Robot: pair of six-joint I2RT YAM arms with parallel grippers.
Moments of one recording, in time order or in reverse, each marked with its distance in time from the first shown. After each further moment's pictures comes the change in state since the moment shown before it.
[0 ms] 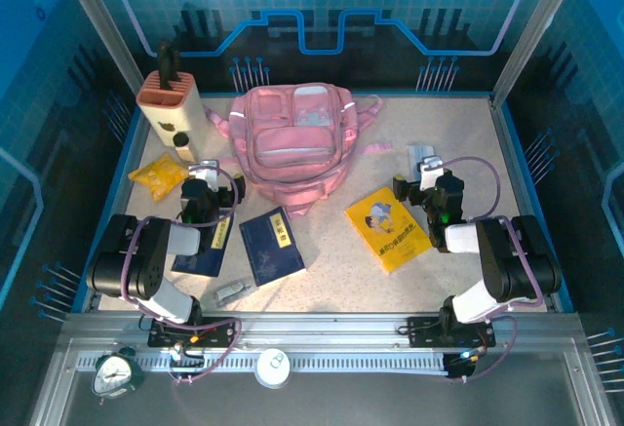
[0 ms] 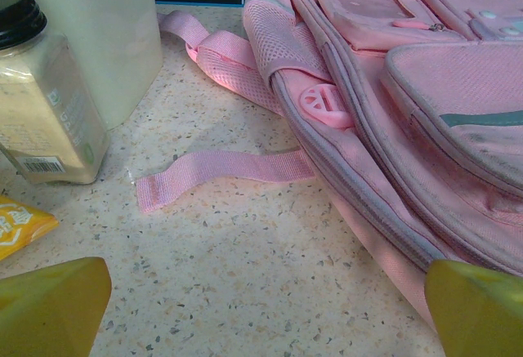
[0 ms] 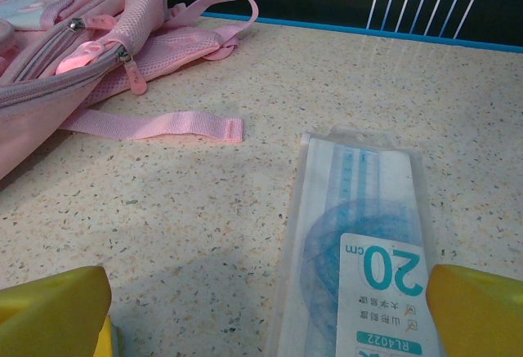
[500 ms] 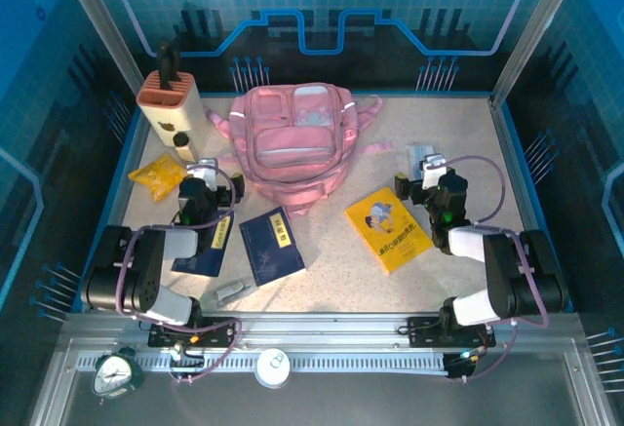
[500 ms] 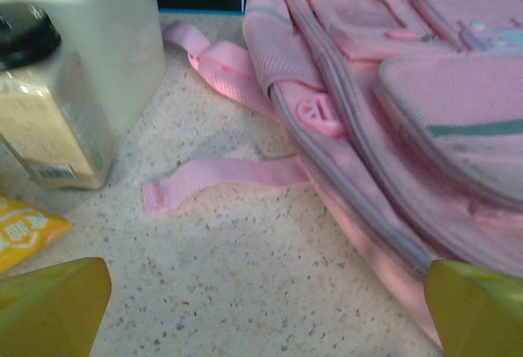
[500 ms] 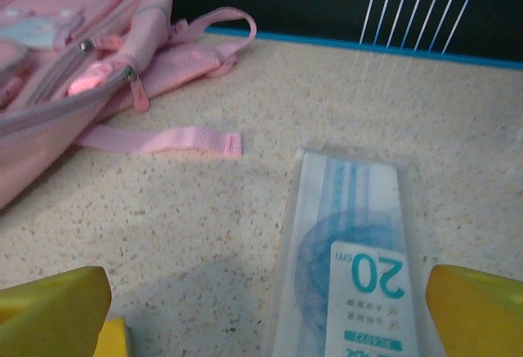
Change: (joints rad) left arm 0.000 -0.111 0.004 -0.105 0.001 0.000; right arm 0.000 -0.146 0.006 -0.132 0.009 0.001
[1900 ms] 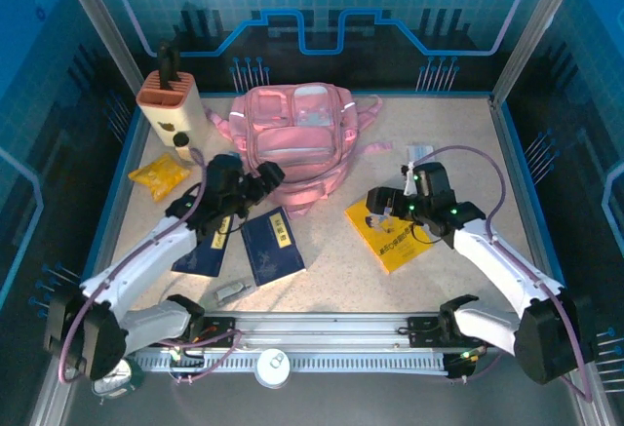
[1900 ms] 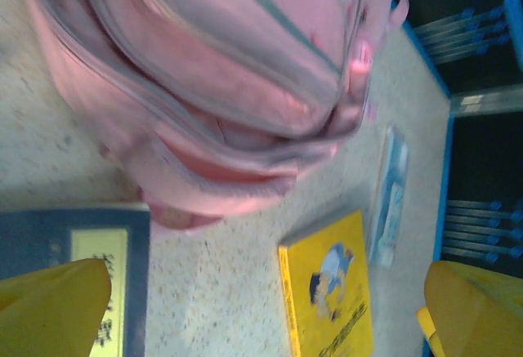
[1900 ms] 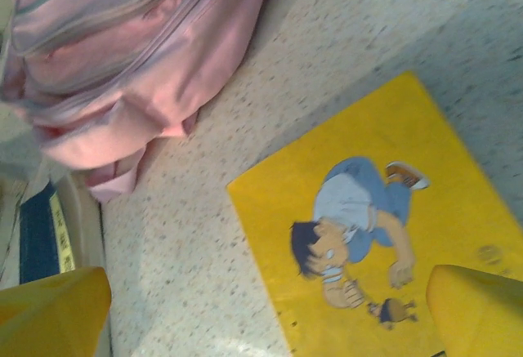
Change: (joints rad) left arm -0.431 -0.285 0.463 -1.082 0.118 -0.996; right arm 0.277 -0.285 0.315 -1.078 -0.165 0.567
